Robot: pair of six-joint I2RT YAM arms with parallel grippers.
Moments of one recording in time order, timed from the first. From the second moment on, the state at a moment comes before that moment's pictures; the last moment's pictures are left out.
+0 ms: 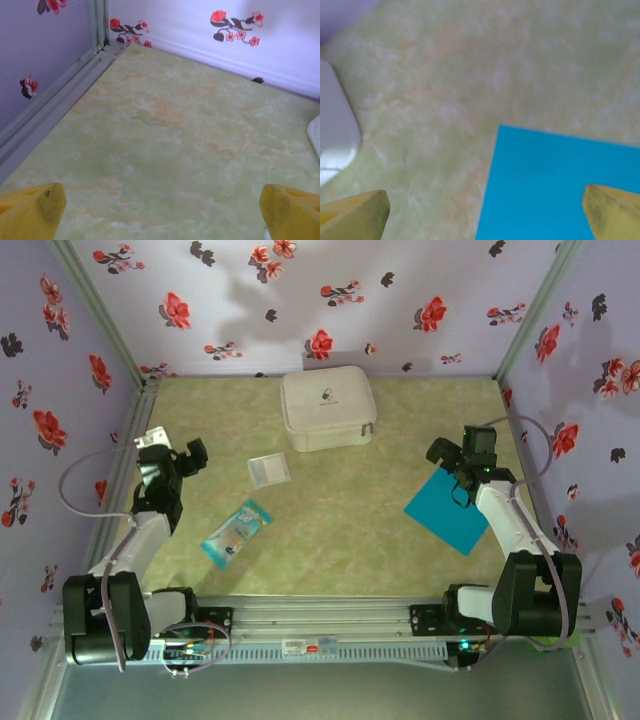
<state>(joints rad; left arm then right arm) 0.01 1.15 0.60 0.14 -0.15 -0.29 -0.03 1.26 0.83 -0.41 0.03 0.53</state>
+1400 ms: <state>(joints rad) -0.22 1.16 0.71 -0.33 0.34 -0.64 0.13 1.60 0.86 -0.55 -0.33 0.55</state>
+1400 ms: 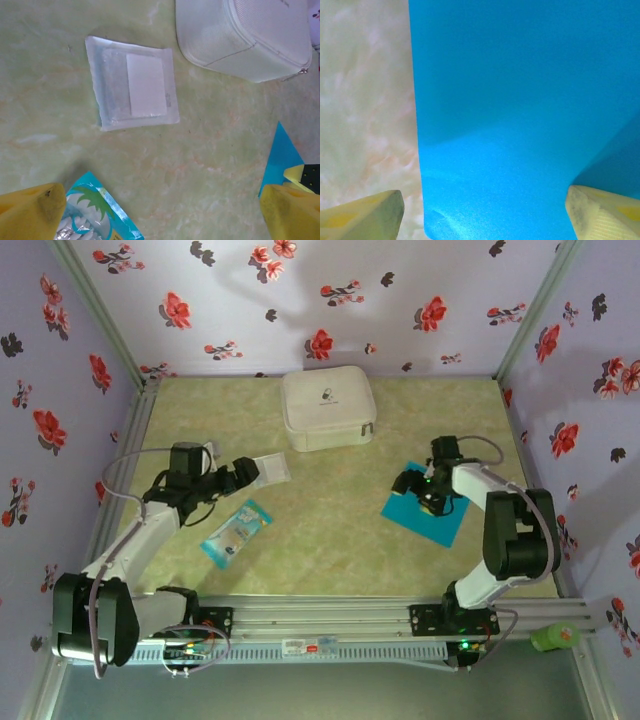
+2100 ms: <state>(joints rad) -0.32 1.17 0.82 -0.46 0.30 -0.61 0.70 1.72 0.96 -0.34 -0.40 0.73</state>
